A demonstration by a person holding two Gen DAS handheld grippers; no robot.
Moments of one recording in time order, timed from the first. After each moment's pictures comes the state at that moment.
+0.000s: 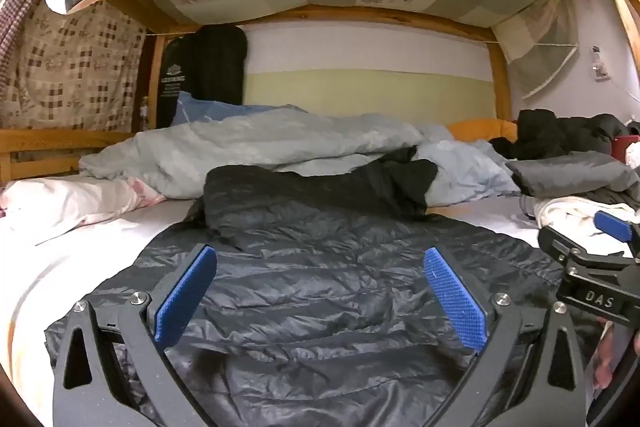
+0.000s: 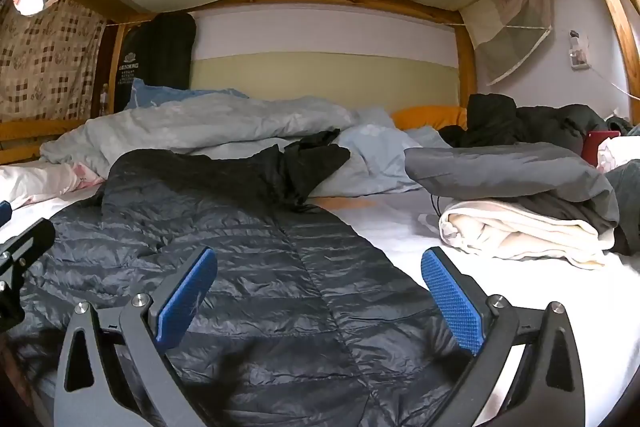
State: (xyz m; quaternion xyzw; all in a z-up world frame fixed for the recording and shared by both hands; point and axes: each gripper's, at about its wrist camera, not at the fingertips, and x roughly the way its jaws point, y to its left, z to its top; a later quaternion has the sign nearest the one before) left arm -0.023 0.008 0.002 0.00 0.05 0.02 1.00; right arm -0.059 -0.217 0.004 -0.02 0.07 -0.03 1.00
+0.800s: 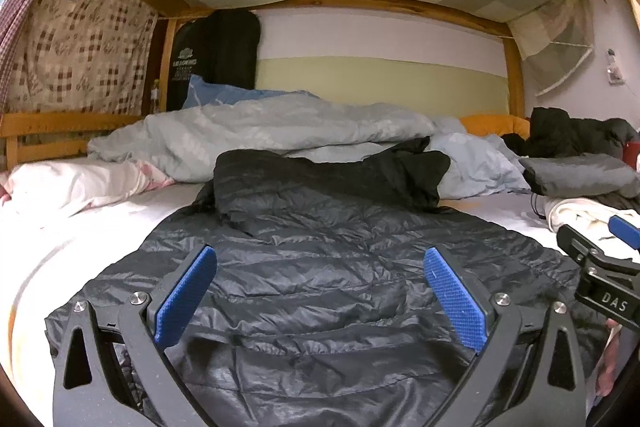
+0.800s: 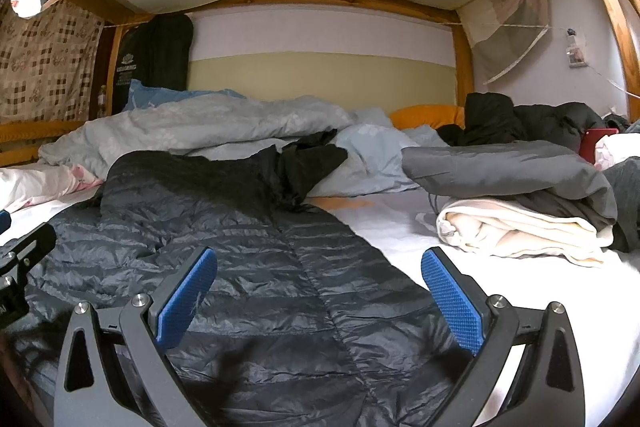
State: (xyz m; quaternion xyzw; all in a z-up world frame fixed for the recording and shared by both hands) left arm -0.014 0.013 -0.002 -0.02 0.08 0.03 1.00; right arm -0.060 -0.213 0.004 -0.02 0.07 -0.04 1.00
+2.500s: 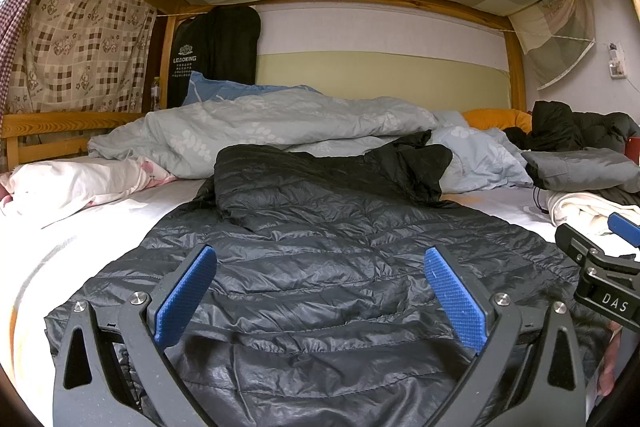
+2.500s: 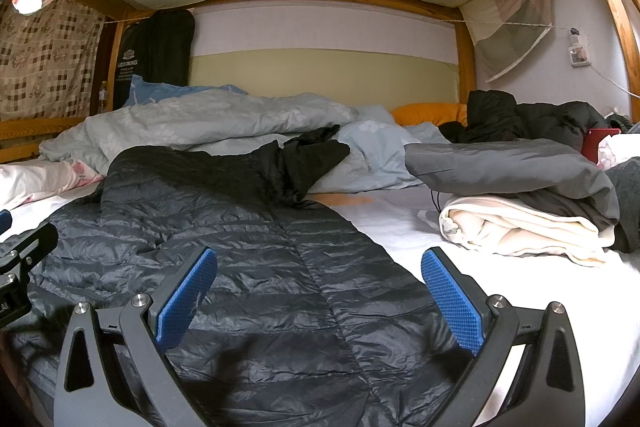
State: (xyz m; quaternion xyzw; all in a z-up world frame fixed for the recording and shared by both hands) left arm -0.012 0.012 -0.003 -0.02 0.09 0.03 1.00; right arm -0.054 -0.209 -0.003 -0.02 0.08 -0.03 1.00
